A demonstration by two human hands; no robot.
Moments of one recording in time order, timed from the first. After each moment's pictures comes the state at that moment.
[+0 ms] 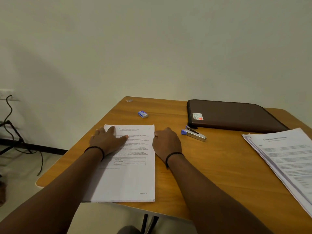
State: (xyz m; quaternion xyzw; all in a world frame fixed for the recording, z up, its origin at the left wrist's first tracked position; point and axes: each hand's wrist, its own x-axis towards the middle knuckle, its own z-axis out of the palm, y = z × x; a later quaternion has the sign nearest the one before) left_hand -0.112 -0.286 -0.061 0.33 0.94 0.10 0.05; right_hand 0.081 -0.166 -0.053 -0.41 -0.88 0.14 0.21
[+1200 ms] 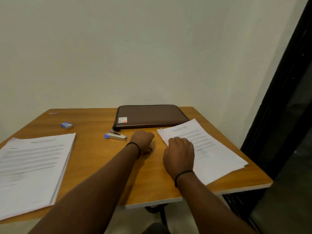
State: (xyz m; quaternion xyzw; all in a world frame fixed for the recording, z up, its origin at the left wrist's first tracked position) left_hand 0.228 -0.122 -0.003 0.34 0.75 0.41 0.38; right_hand 0.366 -0.130 -0.046 -0.56 -0.78 -0.08 0.28
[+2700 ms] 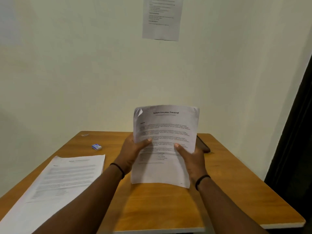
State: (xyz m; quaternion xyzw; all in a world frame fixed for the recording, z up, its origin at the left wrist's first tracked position) left_hand 0.147 -0.210 0.060 0.50 0.47 0.67 0.29; right_hand 0.342 -0.142 0.040 -0.27 -0.56 0.53 0.58
